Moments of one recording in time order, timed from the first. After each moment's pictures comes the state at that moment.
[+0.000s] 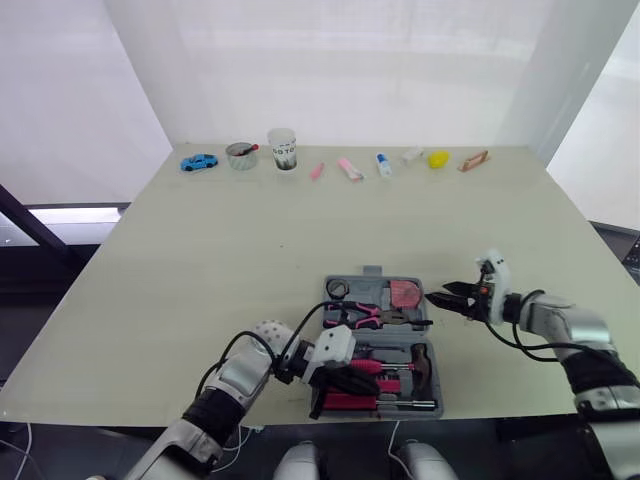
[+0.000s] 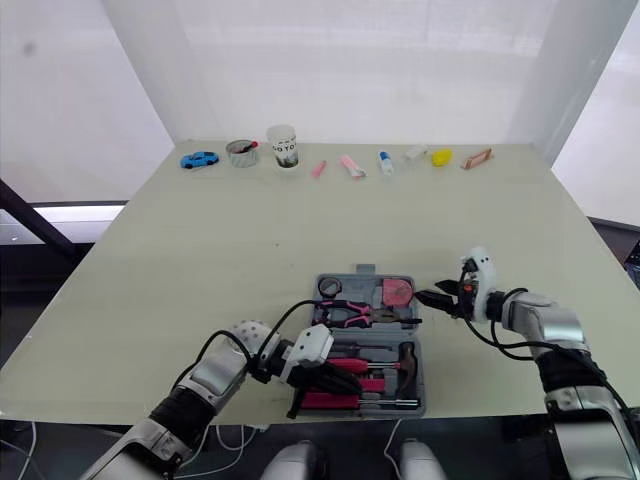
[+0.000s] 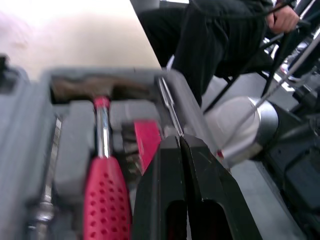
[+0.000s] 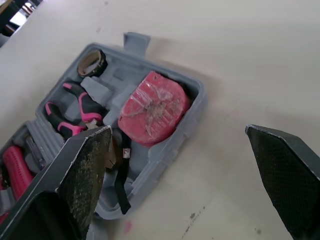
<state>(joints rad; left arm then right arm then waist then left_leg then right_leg) -0.37 0.44 -0.44 0.28 -0.15 -0.03 -1.42 -0.55 -0.51 0.02 0.50 0.44 0.63 0.96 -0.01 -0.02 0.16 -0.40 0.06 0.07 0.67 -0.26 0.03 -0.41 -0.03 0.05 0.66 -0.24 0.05</state>
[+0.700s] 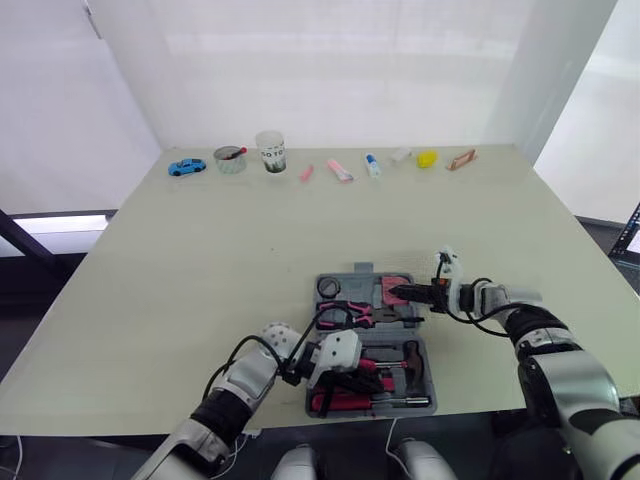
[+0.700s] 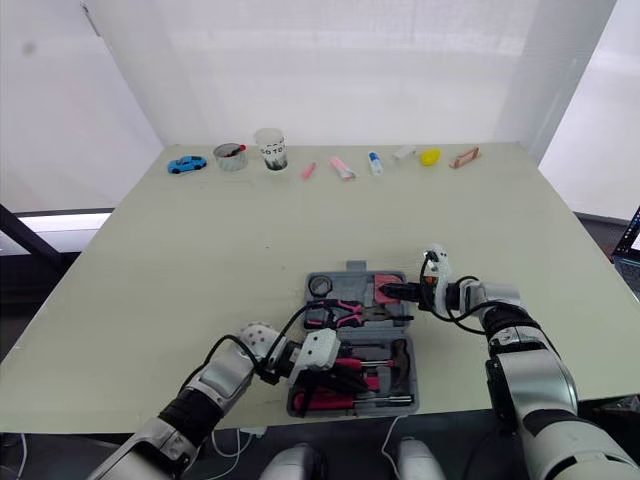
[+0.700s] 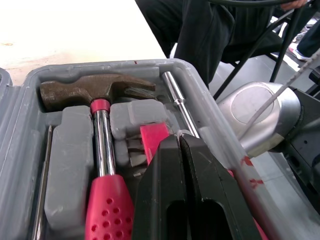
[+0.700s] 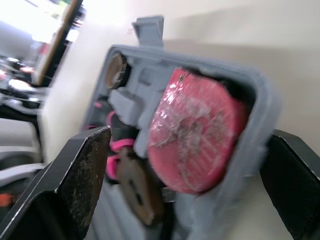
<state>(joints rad) -0.37 0.41 -0.46 0.31 -0.09 -0.12 -1.36 -0.89 -0.31 -0.02 1.13 0.32 0.57 1.18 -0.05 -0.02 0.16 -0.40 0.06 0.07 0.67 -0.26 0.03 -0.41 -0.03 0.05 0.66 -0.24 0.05</state>
